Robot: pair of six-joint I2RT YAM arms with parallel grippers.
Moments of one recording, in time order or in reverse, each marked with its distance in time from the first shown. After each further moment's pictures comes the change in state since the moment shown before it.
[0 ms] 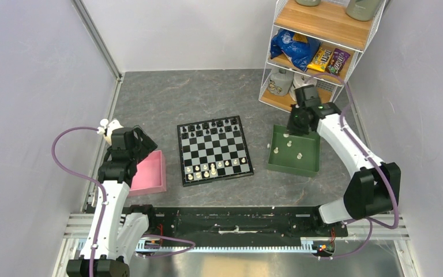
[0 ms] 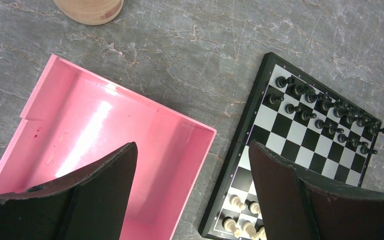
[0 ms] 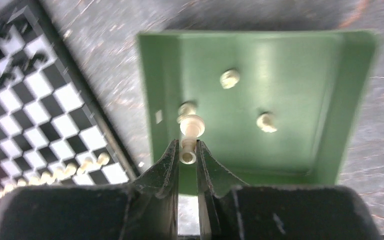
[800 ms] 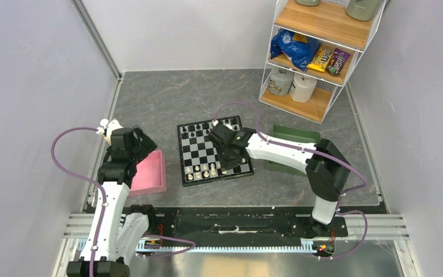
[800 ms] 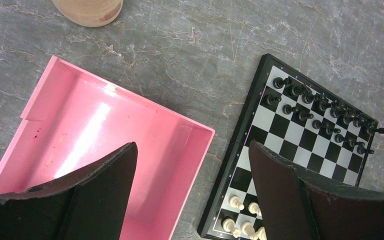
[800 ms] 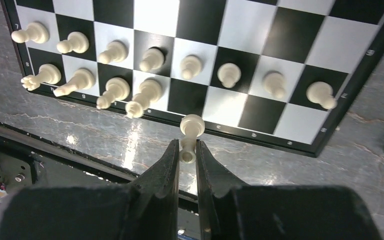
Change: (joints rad) left arm 0.000 -0.012 0.000 0.000 0.000 0.000; right arm 0.788 0.328 0.139 0.058 0.038 0.187
